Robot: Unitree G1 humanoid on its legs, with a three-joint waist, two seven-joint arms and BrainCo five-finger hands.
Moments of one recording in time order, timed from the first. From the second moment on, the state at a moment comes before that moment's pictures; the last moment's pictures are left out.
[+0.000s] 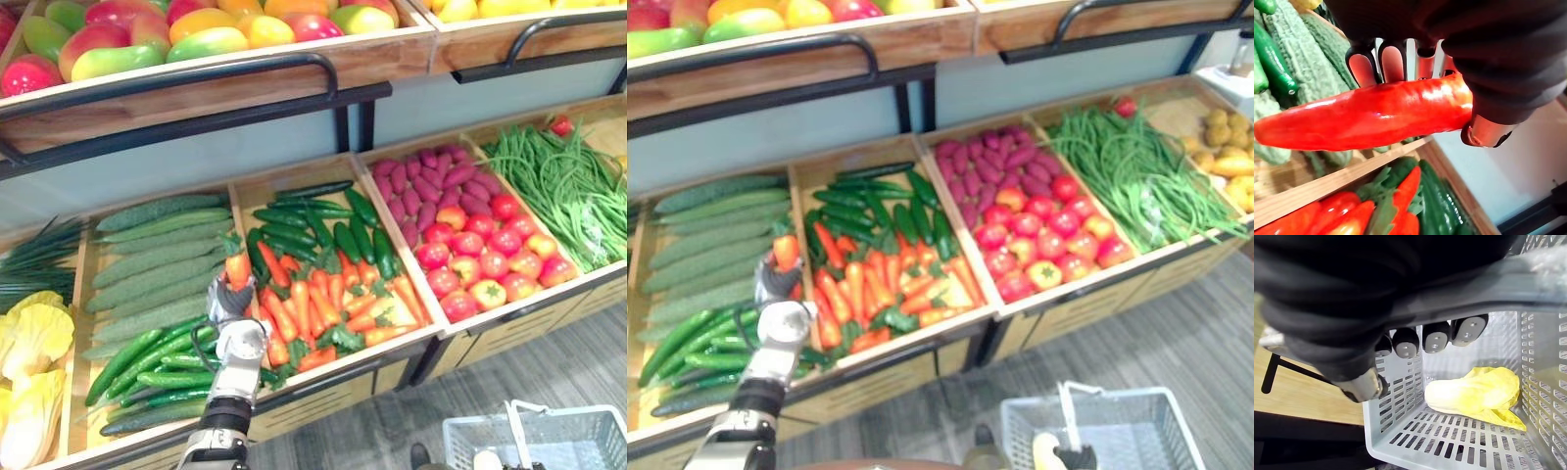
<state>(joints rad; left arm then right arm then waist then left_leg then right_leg) -0.28 0.15 0.13 0.49 0.34 0.05 0.58 0.12 -0.22 -0.27 1.11 -0.24 -0.12 -0.21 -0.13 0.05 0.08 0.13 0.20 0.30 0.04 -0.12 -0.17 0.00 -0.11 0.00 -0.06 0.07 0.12</state>
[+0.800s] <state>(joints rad) -0.06 0.17 0.07 -0.03 0.26 -0.09 0.43 0.10 -0.33 -0.36 1.11 -0.28 -0.11 -0.18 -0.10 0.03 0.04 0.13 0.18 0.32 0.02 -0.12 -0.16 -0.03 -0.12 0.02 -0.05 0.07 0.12</state>
